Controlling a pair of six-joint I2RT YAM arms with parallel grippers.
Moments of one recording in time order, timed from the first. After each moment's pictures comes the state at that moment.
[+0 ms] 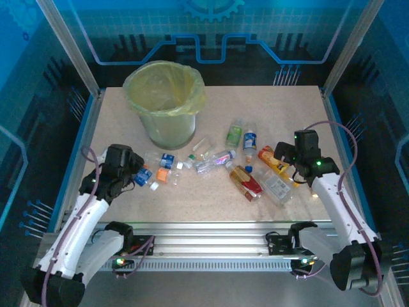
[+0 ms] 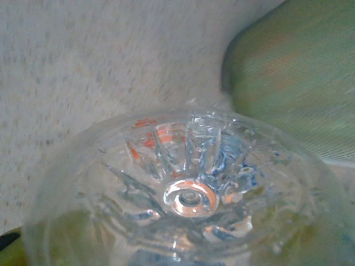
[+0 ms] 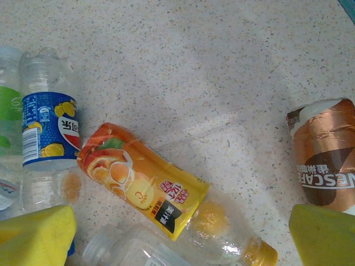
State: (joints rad) left arm -0.19 0.80 0.79 -0.84 -0.23 -1.09; right arm 0.10 1.00 0.83 -0.70 0.22 0.43
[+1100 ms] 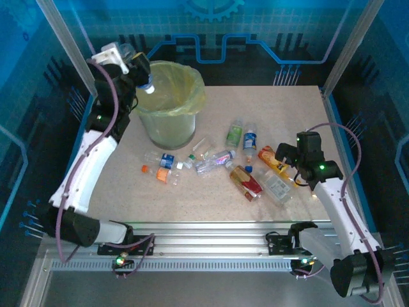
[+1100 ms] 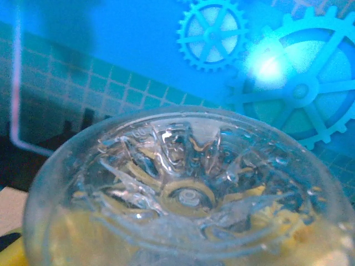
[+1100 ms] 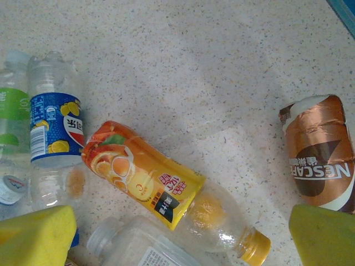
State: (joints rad) left arm -0.19 1.41 1.54 -0.14 -0.26 -0.38; right arm 0.10 0.94 0.84 -0.74 0.22 0.44
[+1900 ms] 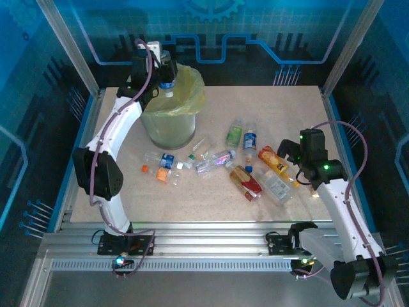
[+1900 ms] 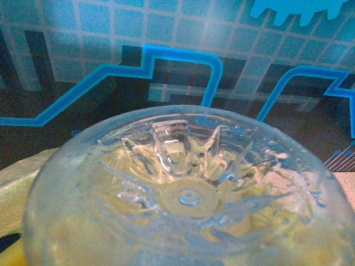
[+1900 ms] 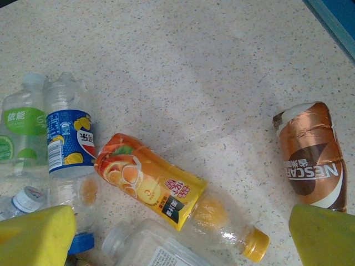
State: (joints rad) left arm -0.18 1.85 1.84 -0.30 -0.05 -0.24; right arm 0.10 0.93 0.90 -0.80 0.22 0.48
